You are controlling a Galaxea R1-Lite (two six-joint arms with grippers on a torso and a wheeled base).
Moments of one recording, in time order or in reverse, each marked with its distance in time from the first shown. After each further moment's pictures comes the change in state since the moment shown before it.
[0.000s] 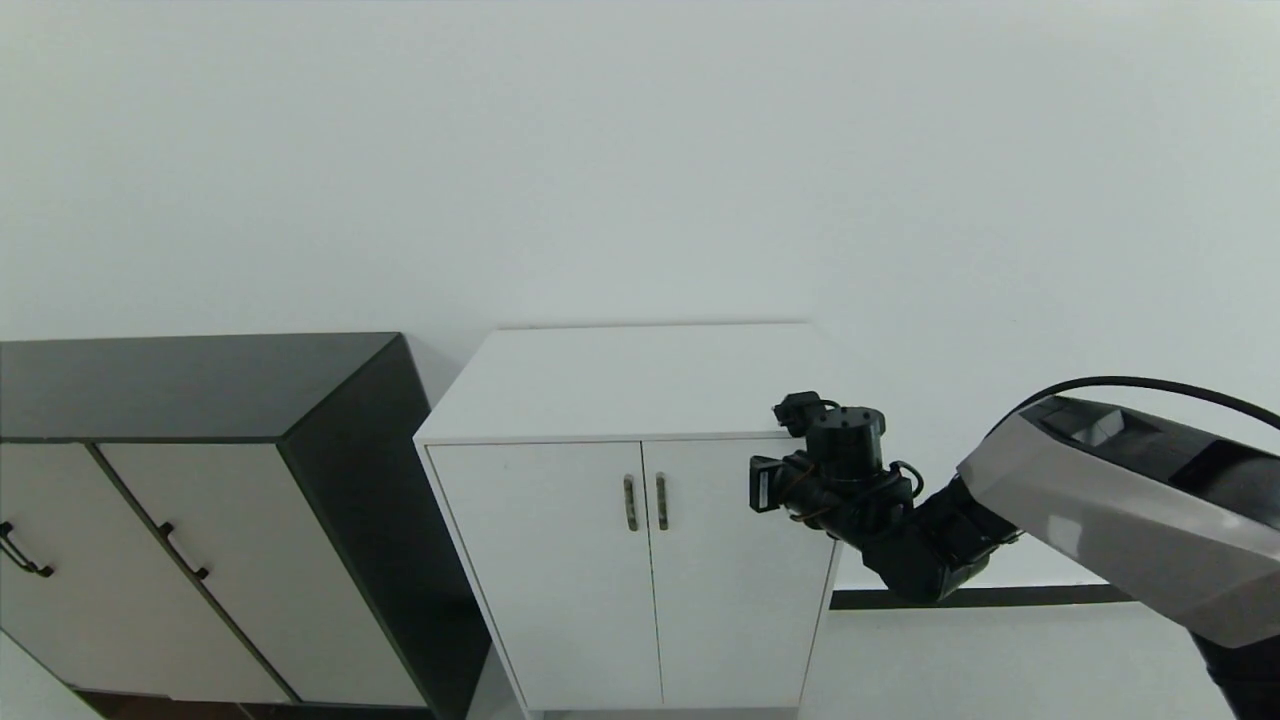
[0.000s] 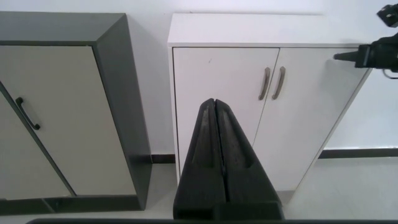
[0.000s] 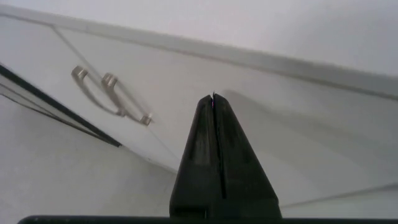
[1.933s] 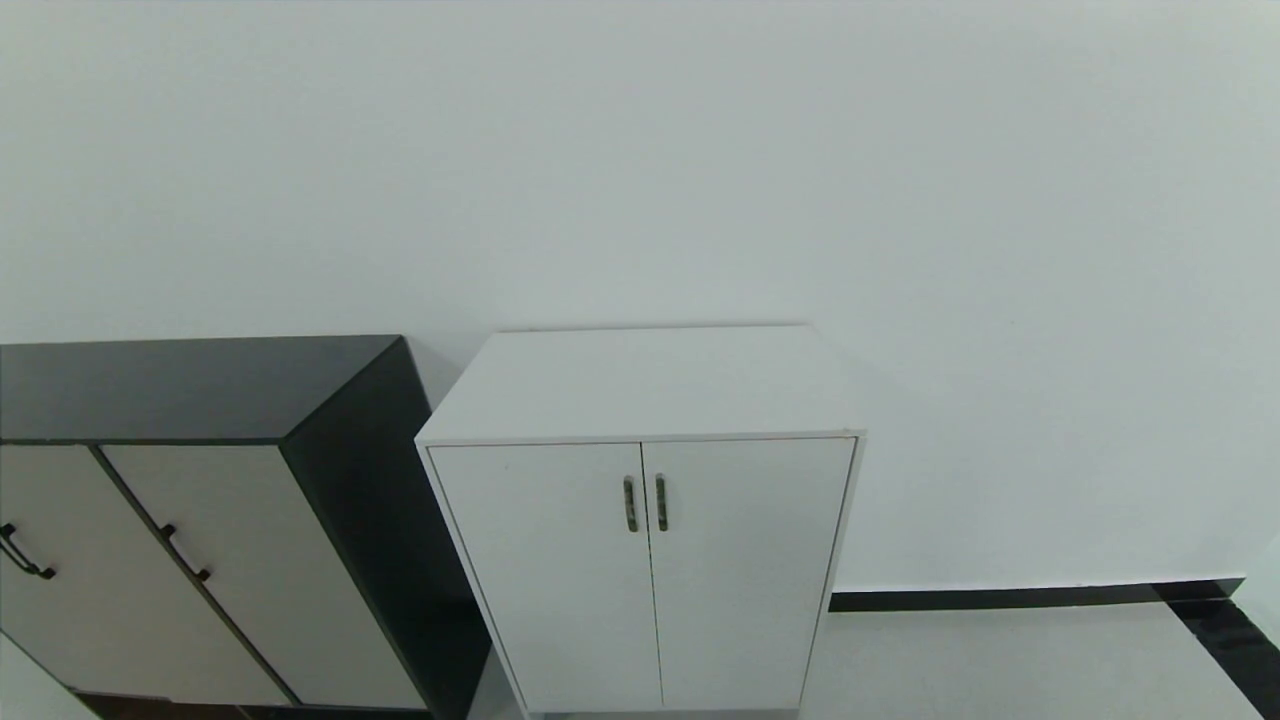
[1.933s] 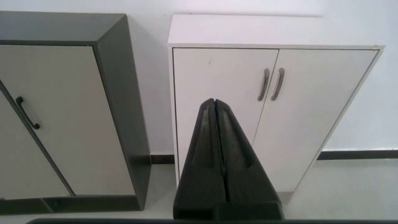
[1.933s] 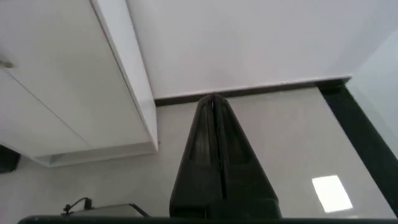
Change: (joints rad) left arm 0.000 0.000 0.000 0.000 0.001 -0.006; right arm -0.454 -1.891 1.079 0.836 -0.133 -0.170
